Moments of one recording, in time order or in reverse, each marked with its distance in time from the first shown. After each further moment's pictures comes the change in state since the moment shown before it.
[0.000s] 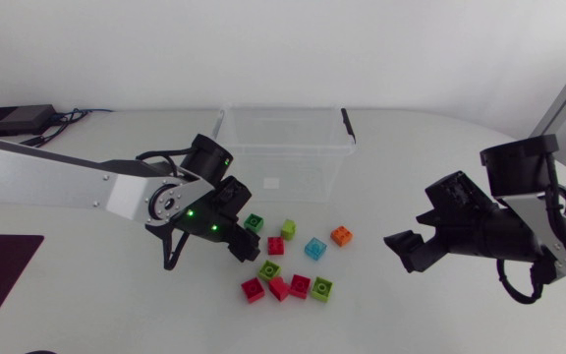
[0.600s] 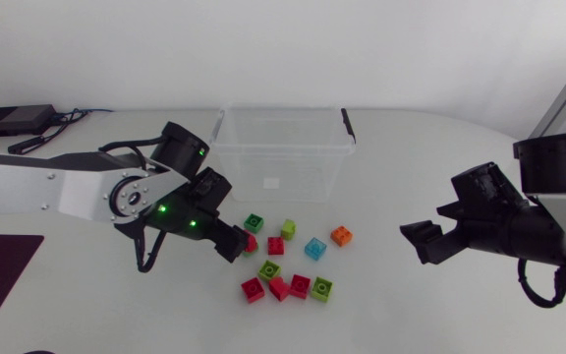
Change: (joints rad) left arm 0.037 -0.146 -0.048 -0.086 0.000 -0.044; right arm -0.045 -0.114 0.000 -0.042 0.032 0.047
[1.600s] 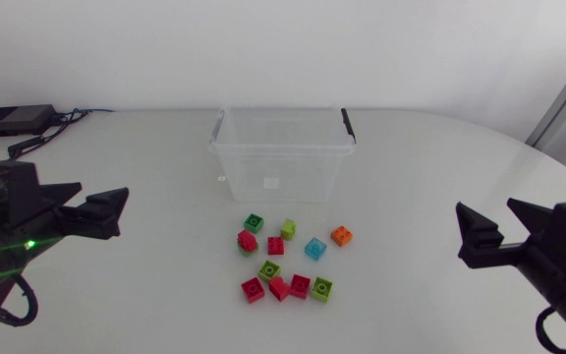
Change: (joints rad) left arm 0.390 -0.893 -0.452 0.207 -0.129 -0.112; right arm -0.143 -0.558 -0.338 0.330 0.102 0.198
